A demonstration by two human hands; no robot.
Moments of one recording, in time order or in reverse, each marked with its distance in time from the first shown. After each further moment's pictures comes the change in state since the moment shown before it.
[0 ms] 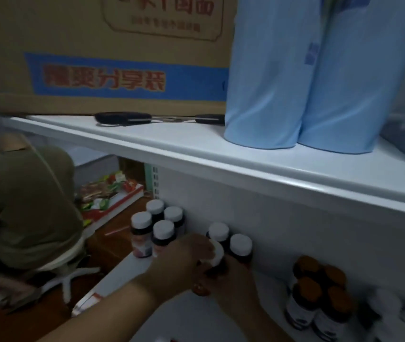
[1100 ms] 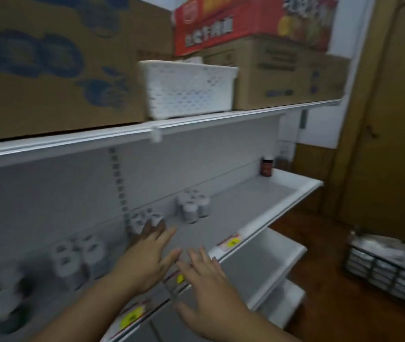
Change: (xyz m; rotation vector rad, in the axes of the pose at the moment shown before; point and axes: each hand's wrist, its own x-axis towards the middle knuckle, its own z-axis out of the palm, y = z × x) left_hand 0.001 0.597 0.162 -0.179 -0.427 0.669; right_hand -0.516 0.104 -0.367 -0.645 0.523 0.461
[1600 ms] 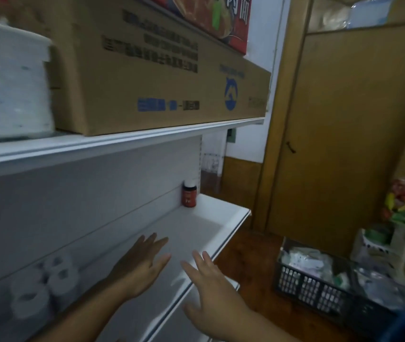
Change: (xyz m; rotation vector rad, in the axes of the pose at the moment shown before) left_hand 0.338 0.135 0.138 -0.234 -0.111 0.137; right_hand 0.083 0.304 -0.136 -0.063 0.004 0.340
